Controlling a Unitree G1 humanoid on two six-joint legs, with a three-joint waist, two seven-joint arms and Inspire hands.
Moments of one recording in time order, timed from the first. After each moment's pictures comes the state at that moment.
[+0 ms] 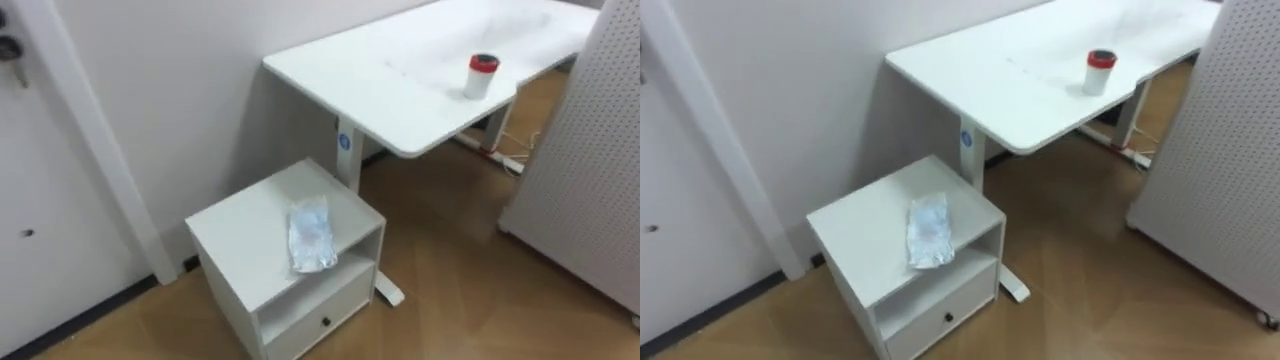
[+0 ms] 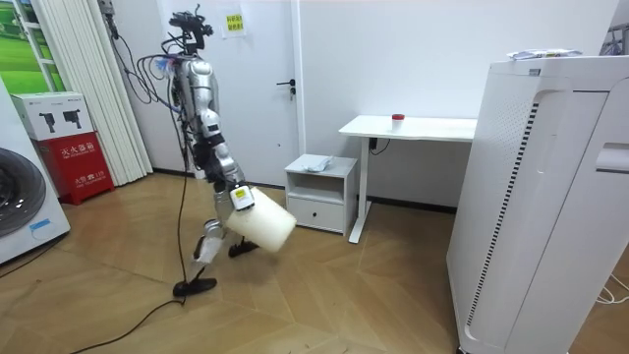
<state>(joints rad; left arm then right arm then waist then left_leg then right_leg) 0.18 0.22 0.07 1.20 0.31 0.00 0.01 0.12 -0.29 0.06 1.20 0.20 0.02 0.02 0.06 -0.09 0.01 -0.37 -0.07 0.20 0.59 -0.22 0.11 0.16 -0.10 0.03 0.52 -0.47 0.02</state>
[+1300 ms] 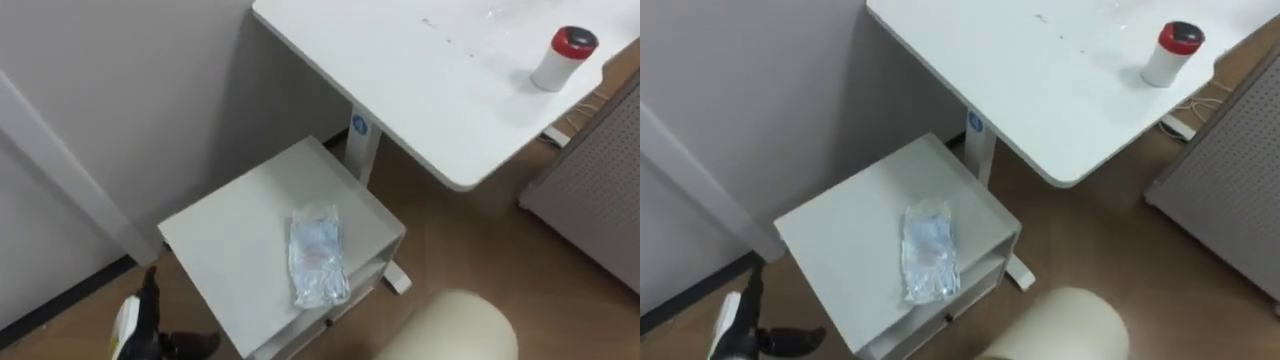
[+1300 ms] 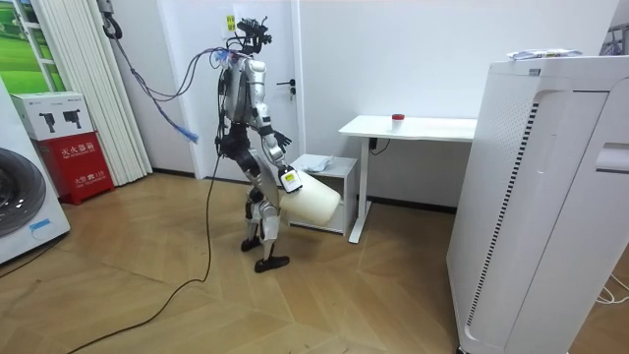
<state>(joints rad) -0.25 0.25 -0.08 0.99 0.17 -0.27 0.46 -0.14 -0.30 0.15 1.29 0.40 -0.16 0.01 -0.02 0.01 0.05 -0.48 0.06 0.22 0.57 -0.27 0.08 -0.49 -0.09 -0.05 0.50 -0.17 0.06</state>
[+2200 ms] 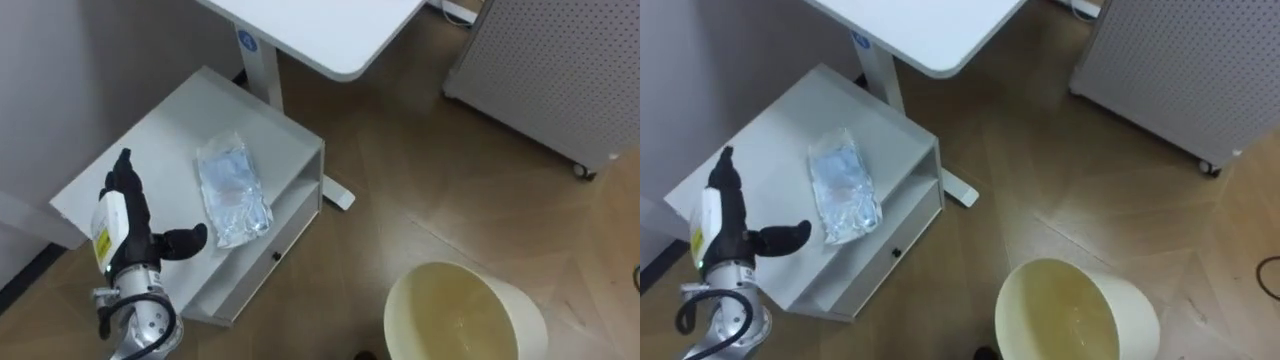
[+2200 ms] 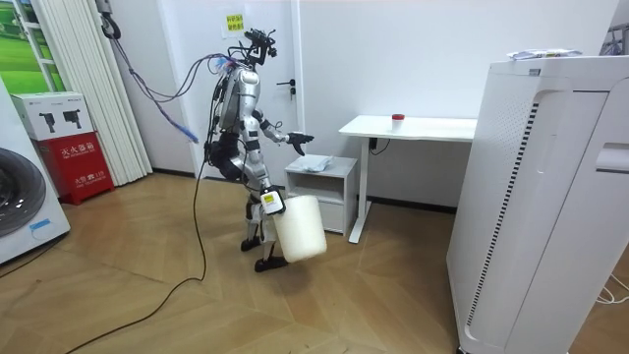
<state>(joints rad) -0.53 0.32 -0.24 1.02 0.19 -0.32 0.74 -0.22 -0.34 0.26 1.27 0.67 -0.15 -0.04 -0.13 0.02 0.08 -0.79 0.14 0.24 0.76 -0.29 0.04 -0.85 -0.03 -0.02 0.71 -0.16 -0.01</state>
